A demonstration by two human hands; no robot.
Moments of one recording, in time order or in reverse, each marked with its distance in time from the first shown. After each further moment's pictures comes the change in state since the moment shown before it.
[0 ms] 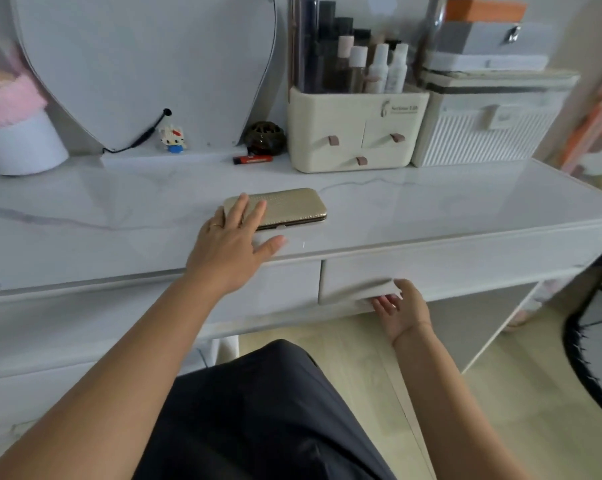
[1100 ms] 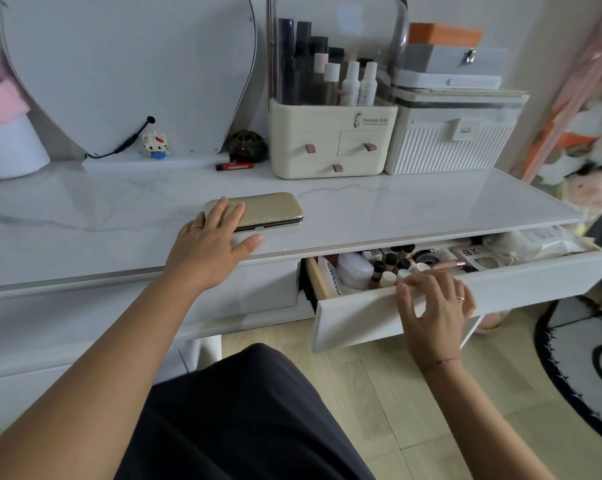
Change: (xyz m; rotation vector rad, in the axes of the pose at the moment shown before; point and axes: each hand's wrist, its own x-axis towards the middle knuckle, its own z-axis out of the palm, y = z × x) left_hand 0.000 -0.002 0.005 -0.011 0.019 -0.003; right_hand -0.050 -0.041 -0.058 -1.288 0.215 -1.392
